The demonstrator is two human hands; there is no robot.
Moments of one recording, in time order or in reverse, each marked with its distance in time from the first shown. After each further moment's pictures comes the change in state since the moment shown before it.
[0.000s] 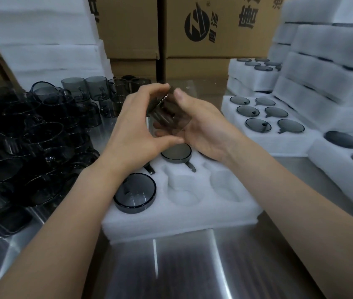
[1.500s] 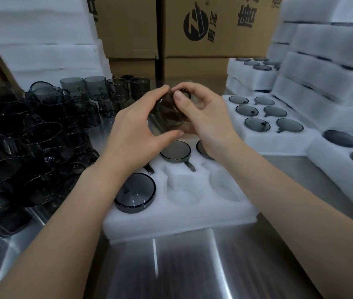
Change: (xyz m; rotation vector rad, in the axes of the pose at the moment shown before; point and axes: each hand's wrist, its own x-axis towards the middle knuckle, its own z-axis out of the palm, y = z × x) left_hand 0.000 -0.004 0.004 0.135 0.061 0.090; right_hand 0.001 0.006 0.000 -0.306 0.265 -0.365
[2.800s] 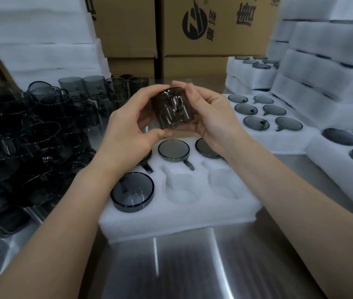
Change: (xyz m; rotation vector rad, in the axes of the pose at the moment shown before) left_hand -0.001 -0.007 -0.001 -0.397 -0.071 -0.061; right_hand 0.003 -0.004 -0.010 0.119 -0.025 0.171
